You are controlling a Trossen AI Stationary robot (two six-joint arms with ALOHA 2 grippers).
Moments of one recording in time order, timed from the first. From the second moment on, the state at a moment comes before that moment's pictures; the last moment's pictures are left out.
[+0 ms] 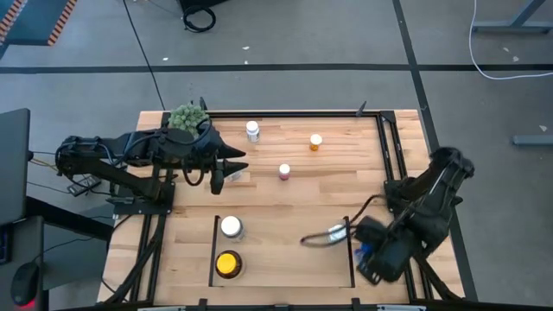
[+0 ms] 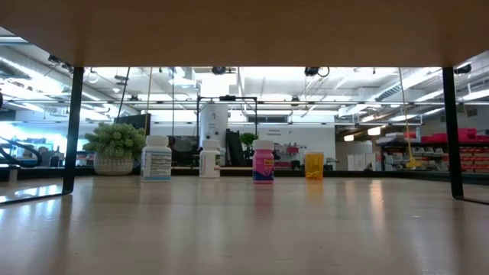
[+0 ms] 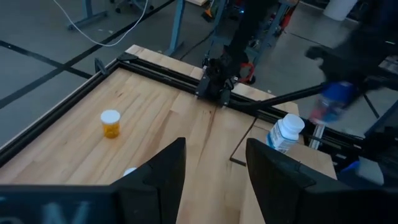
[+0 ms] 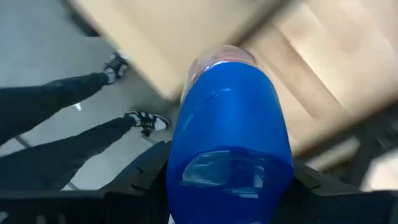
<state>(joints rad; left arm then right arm) -0.12 1.13 1.35 -0.57 -0.27 -0.38 0.83 1.69 1.92 -1.55 -0.05 1.62</state>
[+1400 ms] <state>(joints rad) -0.16 1.12 1.35 -0.58 -0.13 -0.40 0.76 2.08 2.24 -1.57 -0.08 1.97</state>
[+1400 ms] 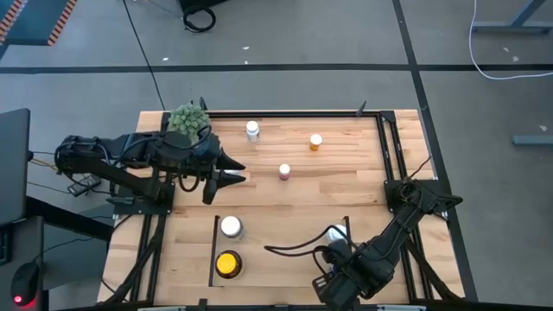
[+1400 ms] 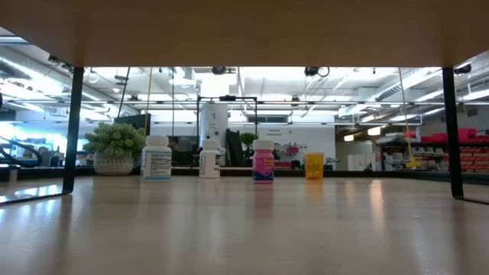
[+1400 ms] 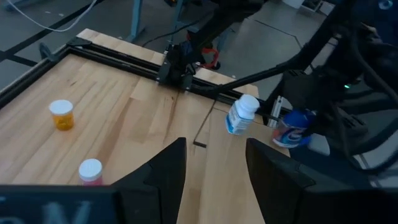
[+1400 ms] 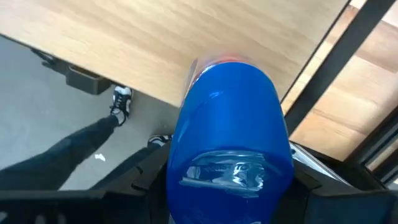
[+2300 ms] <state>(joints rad) -0.17 1.12 1.35 -0.58 -0.13 -0.41 0.74 2.08 2.21 -1.57 -0.05 2.05</state>
